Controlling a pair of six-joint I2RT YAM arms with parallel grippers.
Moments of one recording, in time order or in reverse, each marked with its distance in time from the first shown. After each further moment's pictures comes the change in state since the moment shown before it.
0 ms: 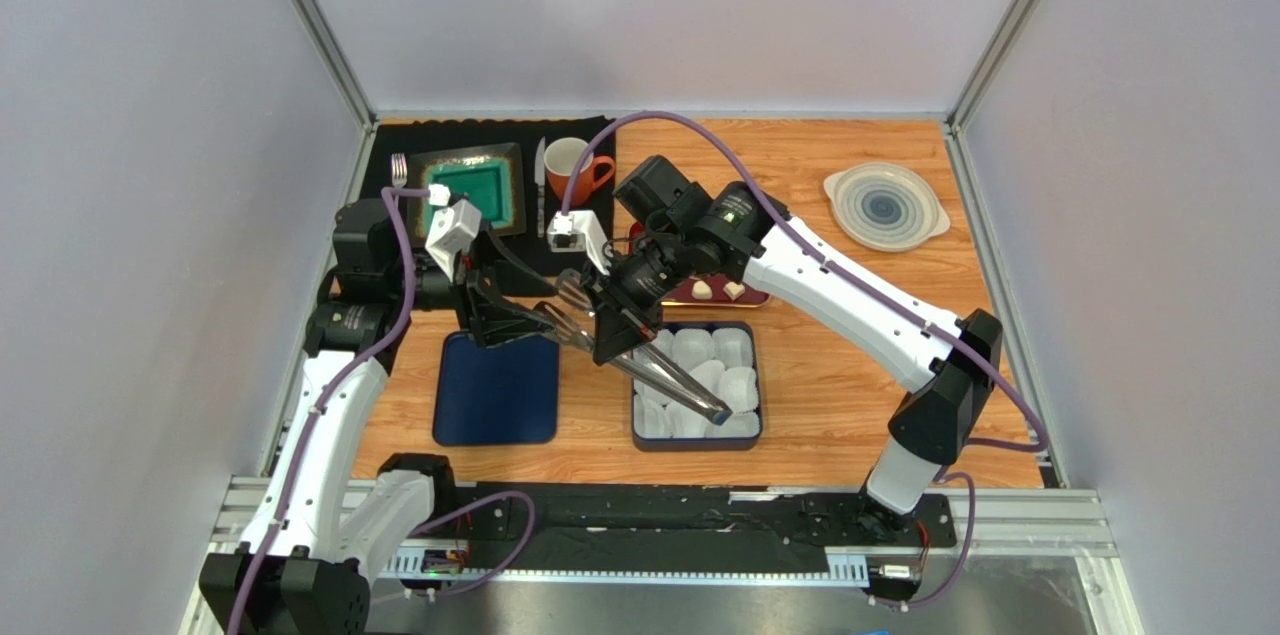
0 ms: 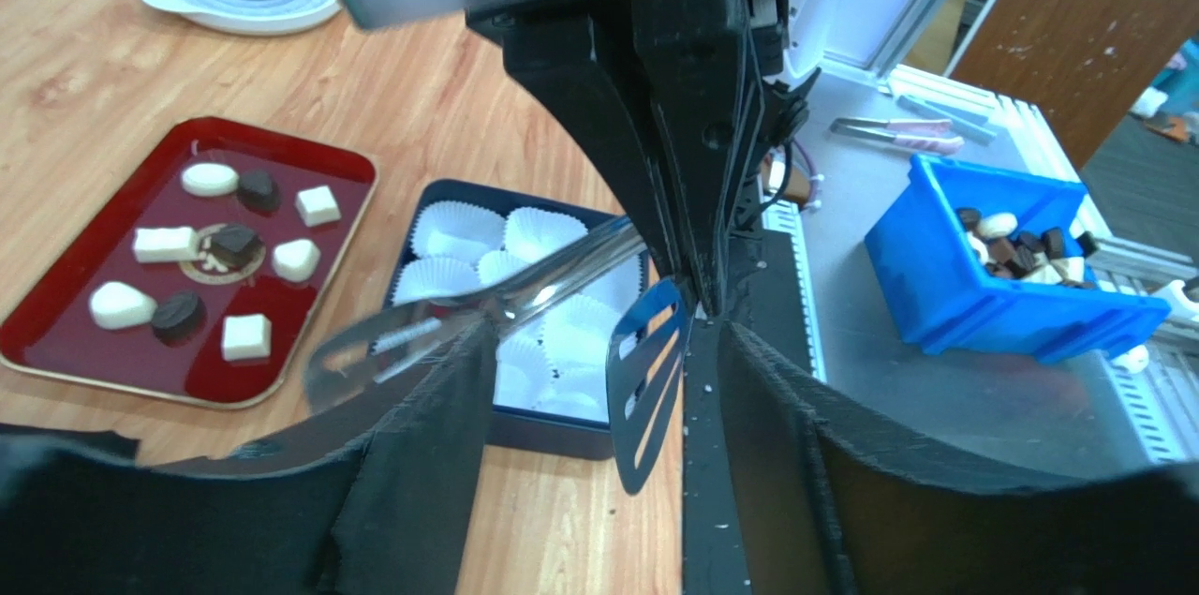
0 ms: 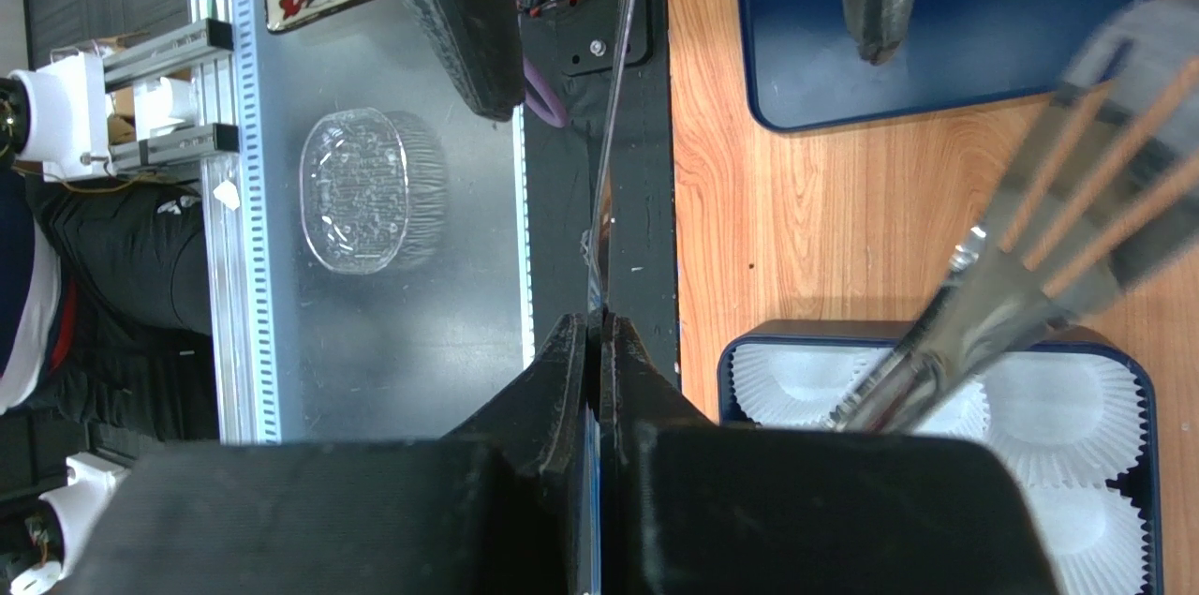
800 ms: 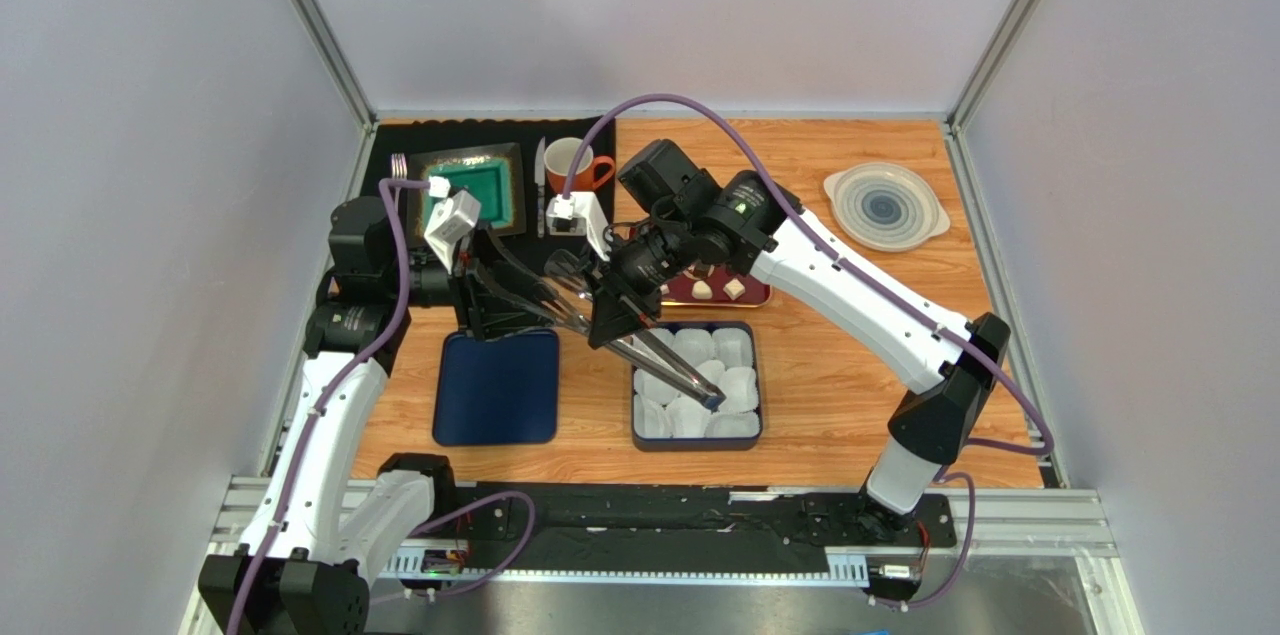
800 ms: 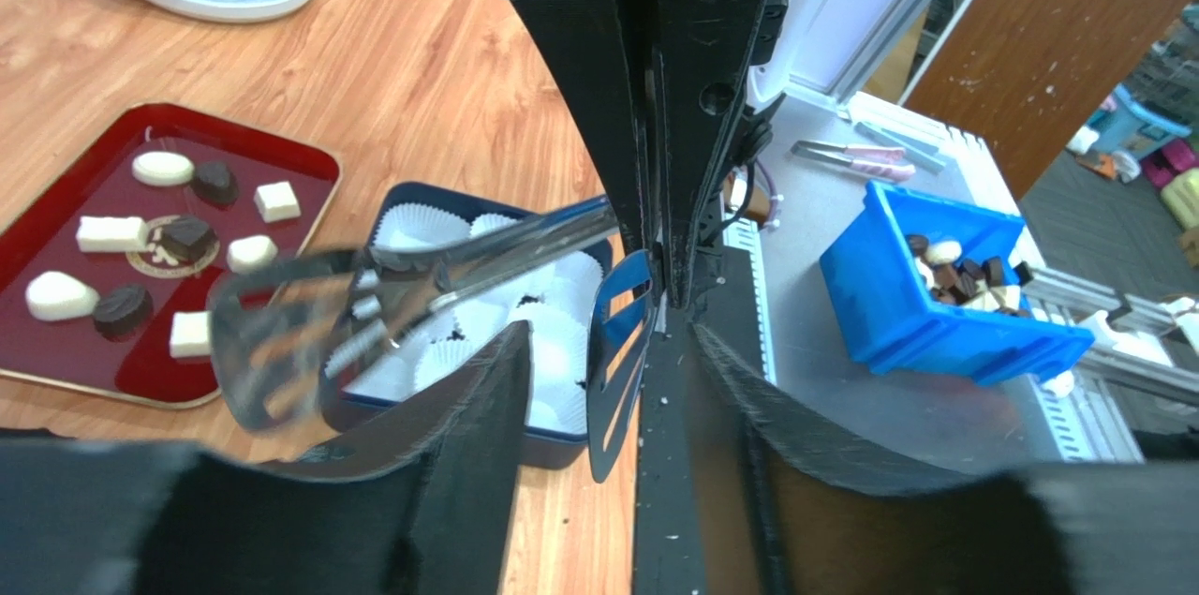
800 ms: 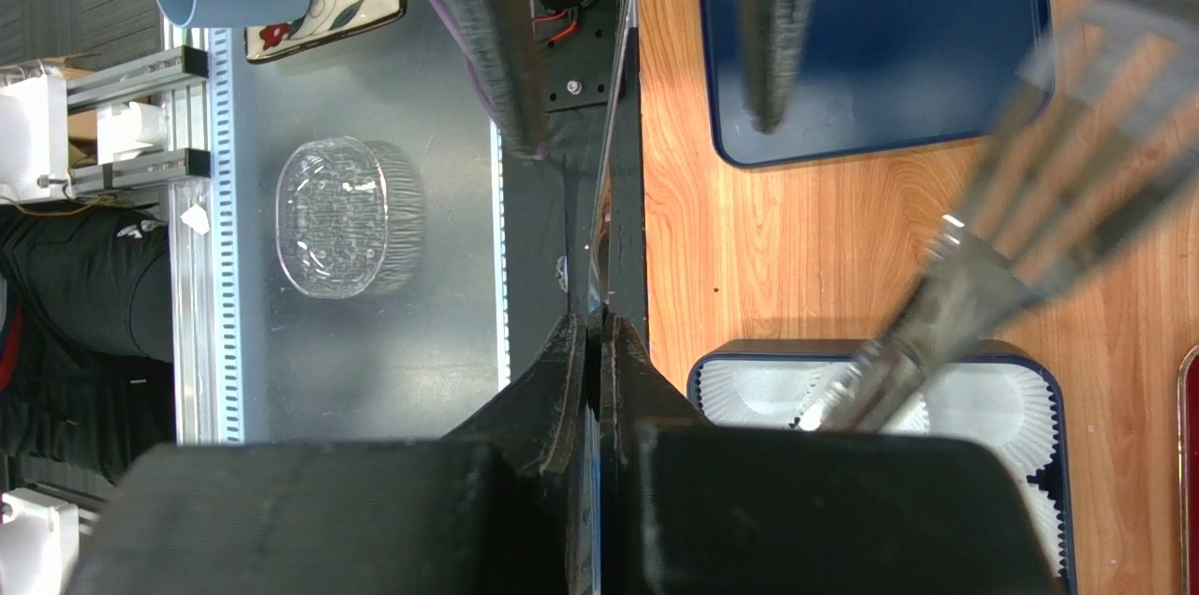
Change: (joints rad) left arm -0.008 -0.004 0.000 0.074 0.004 -0.162; right arm 0.004 0.007 0.086 -0.018 0.035 -0.015
